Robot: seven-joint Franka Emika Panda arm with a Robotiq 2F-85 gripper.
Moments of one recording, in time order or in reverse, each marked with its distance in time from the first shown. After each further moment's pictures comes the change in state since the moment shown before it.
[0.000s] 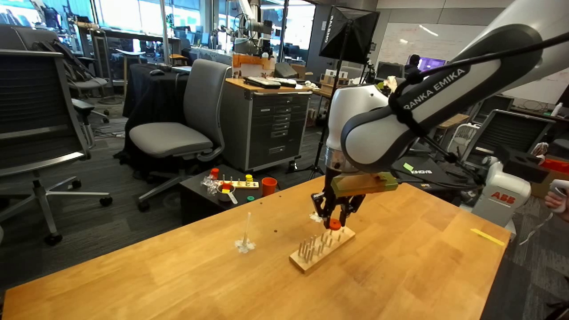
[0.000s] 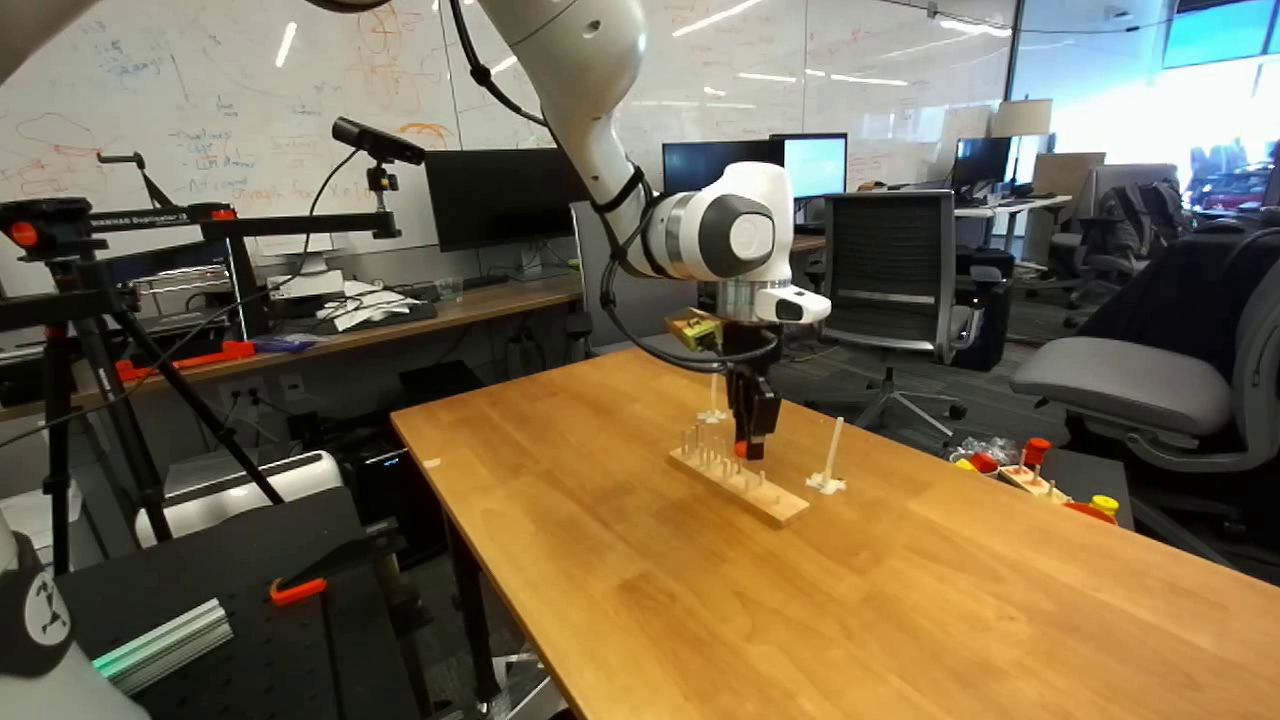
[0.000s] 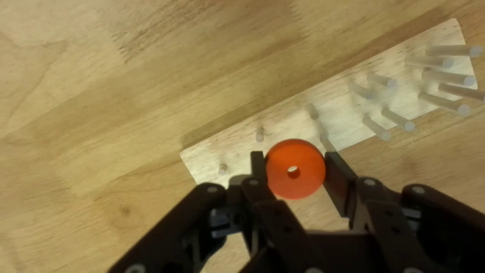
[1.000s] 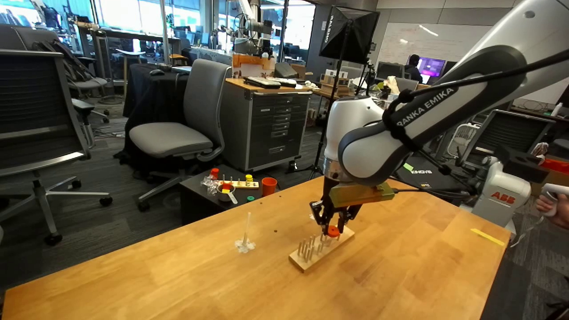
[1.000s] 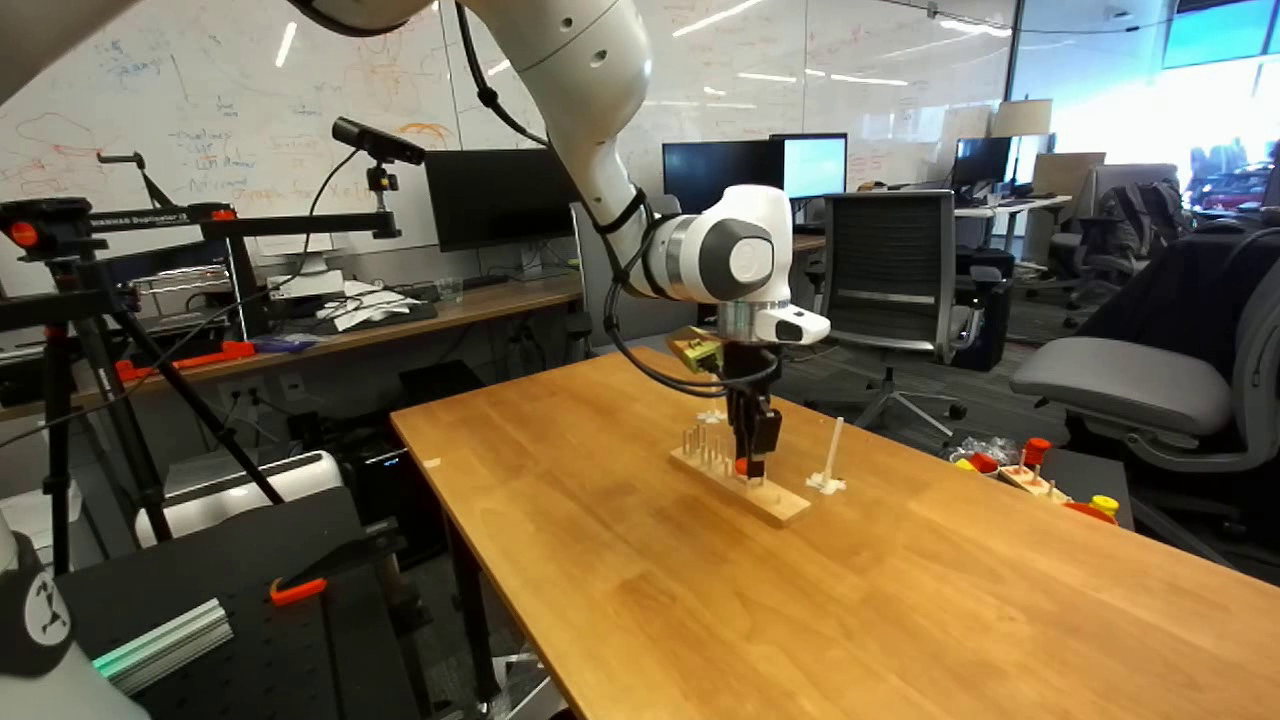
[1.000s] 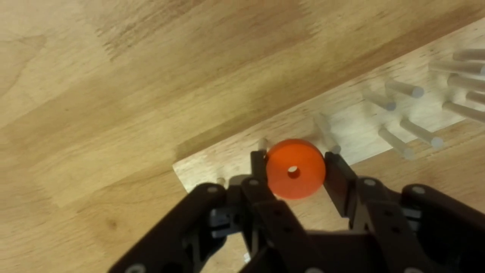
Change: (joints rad) arm 0.000 0.053 0.000 0.021 0.000 0.034 -0.009
